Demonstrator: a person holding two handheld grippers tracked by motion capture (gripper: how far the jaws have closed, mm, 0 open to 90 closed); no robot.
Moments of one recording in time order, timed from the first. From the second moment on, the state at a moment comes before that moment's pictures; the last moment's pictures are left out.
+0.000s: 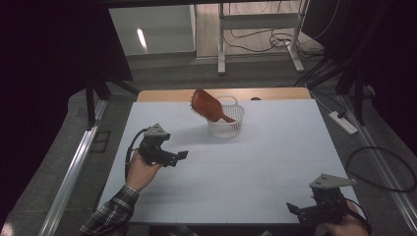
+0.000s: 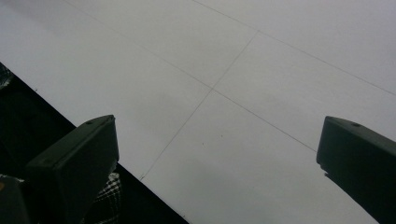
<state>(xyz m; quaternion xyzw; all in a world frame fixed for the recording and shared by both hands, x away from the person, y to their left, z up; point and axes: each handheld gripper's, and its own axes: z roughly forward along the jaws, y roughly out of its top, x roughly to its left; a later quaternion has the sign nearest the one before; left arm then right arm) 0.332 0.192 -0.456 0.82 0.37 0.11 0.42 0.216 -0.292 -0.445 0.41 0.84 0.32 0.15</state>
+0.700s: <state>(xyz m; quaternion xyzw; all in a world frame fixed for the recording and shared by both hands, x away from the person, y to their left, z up) 0.292 0.210 -0.456 0.82 0.38 0.11 0.42 0.216 -0.291 -0.446 0.41 0.85 0.31 0.15</state>
